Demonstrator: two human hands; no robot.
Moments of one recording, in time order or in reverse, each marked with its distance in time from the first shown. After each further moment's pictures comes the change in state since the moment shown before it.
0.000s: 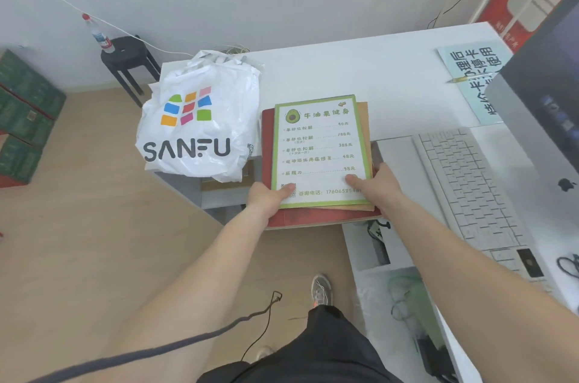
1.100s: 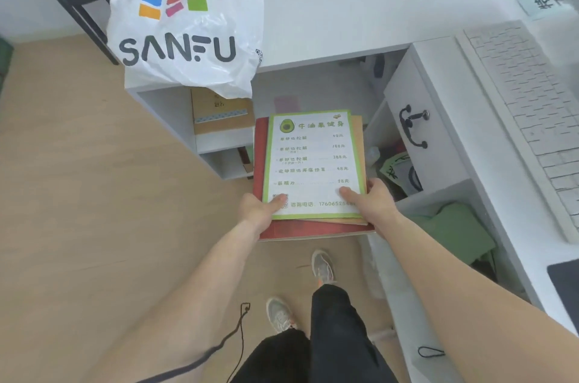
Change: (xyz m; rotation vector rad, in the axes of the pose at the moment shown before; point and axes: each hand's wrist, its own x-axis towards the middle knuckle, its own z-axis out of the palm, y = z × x) left_hand 0.012 -0.212 -0.038 0.090 -0.064 -0.099; right_hand -0.067 0.175 0.129 -0.002 -0.013 0.144
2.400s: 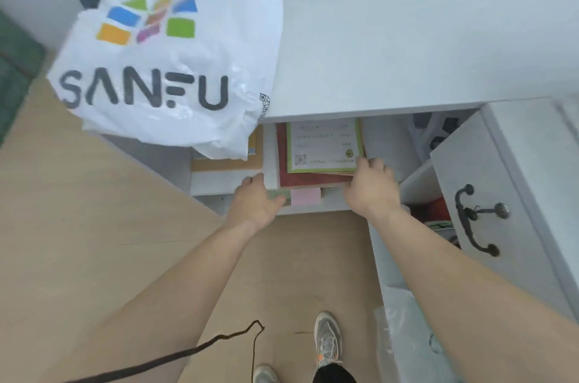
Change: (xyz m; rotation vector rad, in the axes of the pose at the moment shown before) left_hand 0.136 0.123 0.007 0.598 0.179 0.289; right_hand 0.188 -0.118 0.043 -0.946 0.147 -0.425
